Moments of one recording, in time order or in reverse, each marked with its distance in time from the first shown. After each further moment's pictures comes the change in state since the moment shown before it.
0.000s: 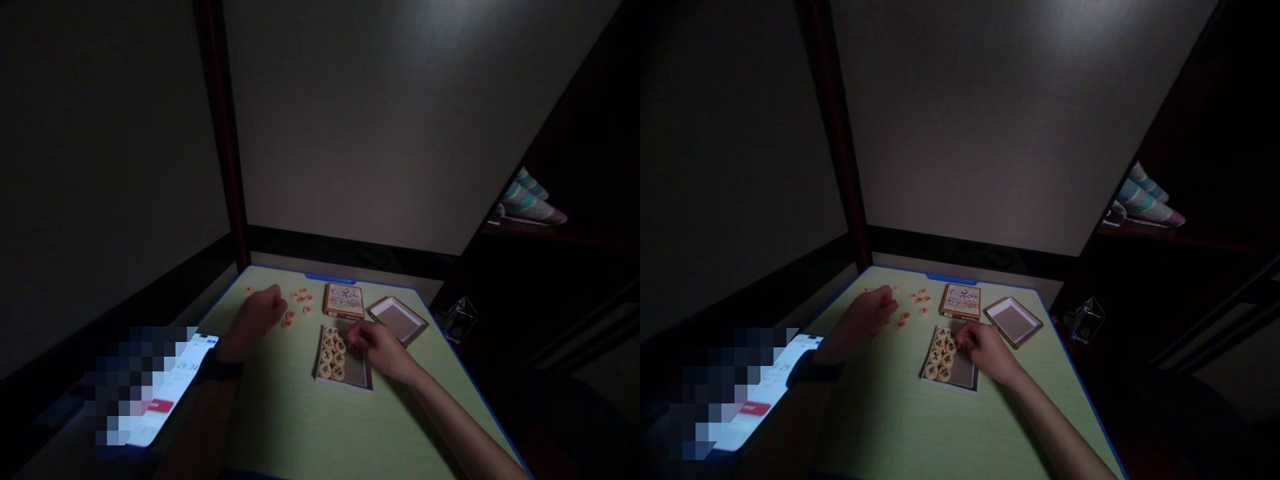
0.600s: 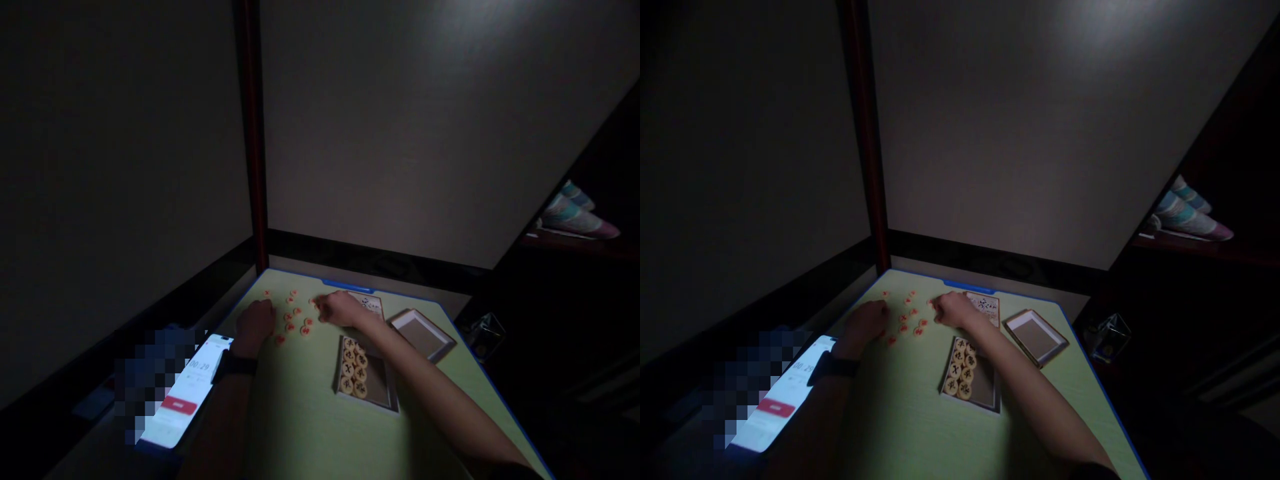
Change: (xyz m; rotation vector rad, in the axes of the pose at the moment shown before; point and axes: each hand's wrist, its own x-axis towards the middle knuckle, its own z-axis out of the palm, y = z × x) left_hand 0.018 -0.059 0.013 0.344 -0.026 -0.255; right_hand 0.142 -0.040 0.037 -0.674 -0.268 -0.190
